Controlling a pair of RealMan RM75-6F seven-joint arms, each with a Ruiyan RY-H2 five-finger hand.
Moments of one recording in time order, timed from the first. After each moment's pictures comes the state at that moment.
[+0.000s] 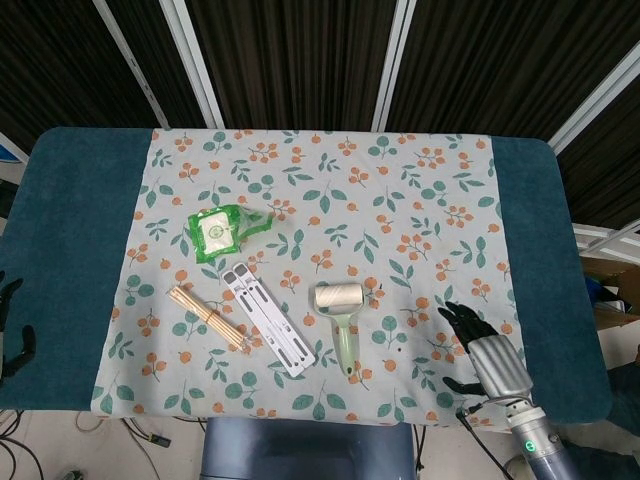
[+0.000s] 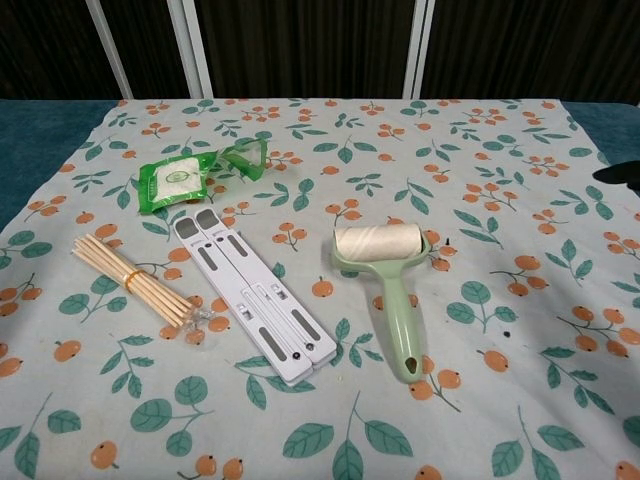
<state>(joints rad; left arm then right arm) -0.03 -1.12 -0.10 -1.74 1.34 1.52 0.09 0.22 -1.24 0.00 -1.78 -1.56 1.26 -0.07</state>
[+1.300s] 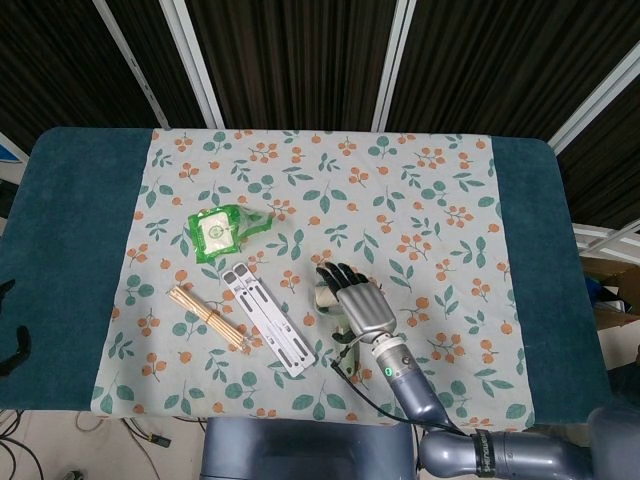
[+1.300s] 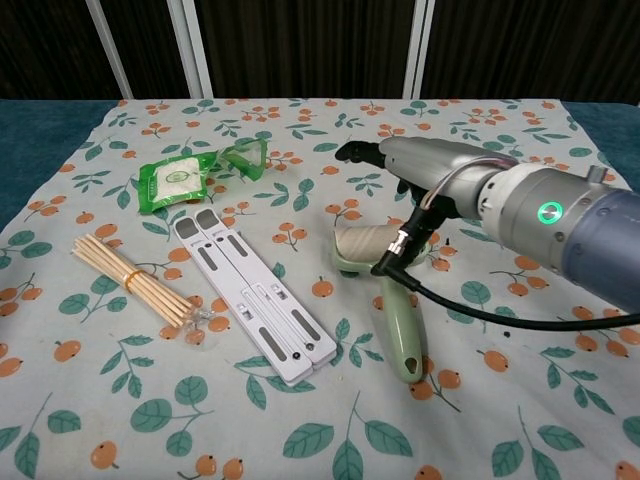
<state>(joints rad) -0.03 -1.11 -0.12 -1.76 1.27 1.50 0.09 0.70 -1.70 0.30 -1.75 -0.88 1.07 -0.72</state>
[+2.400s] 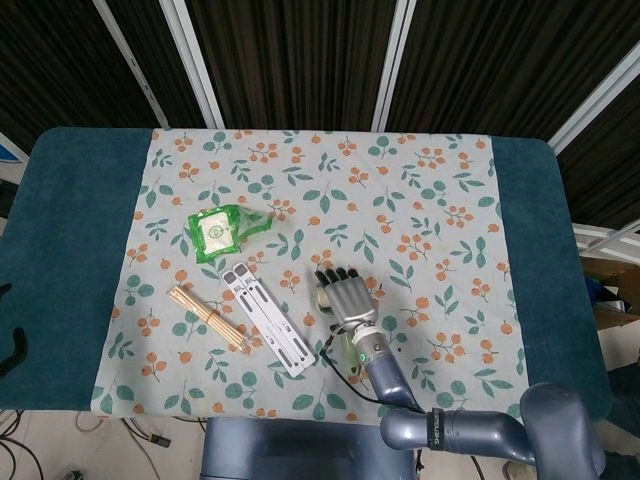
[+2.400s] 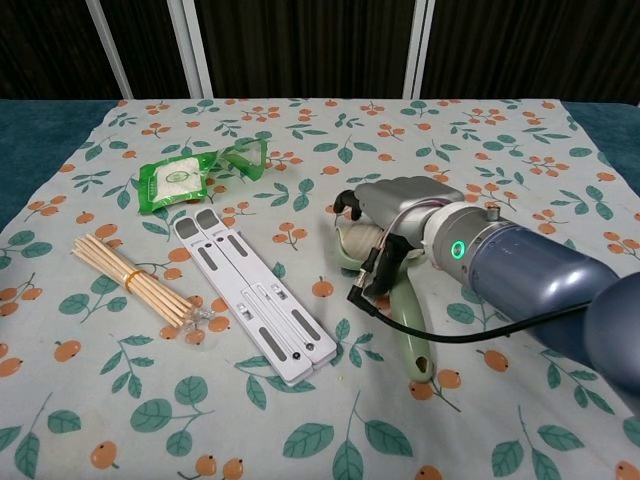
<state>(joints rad) -0.03 -1.10 -0.12 -1.79 1.22 1.47 0.09 0.87 -1.88 0.25 -1.46 -0.71 1.11 -0.84</state>
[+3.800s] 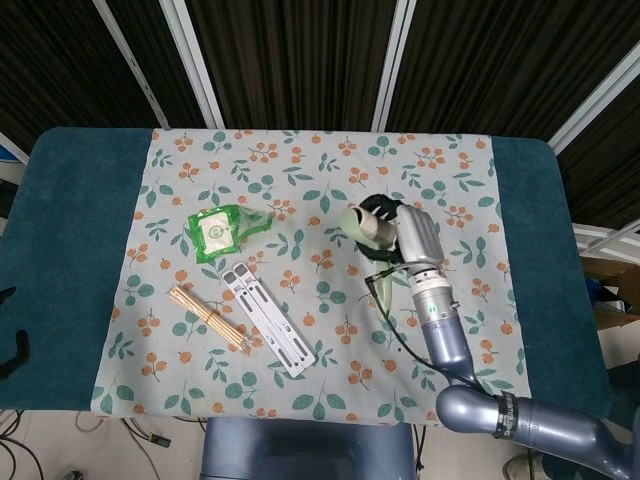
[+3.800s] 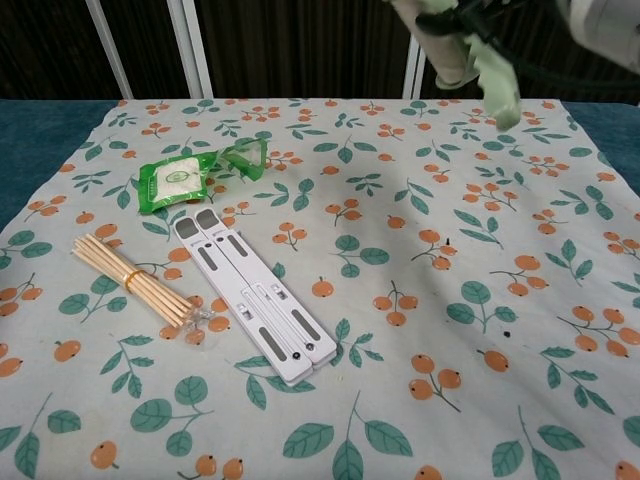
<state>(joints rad) -0.03 -1.09 -0.12 -1.81 1.21 1.47 0.09 0.70 -1.50 0.57 -1.78 -0.87 1.14 -0.17</state>
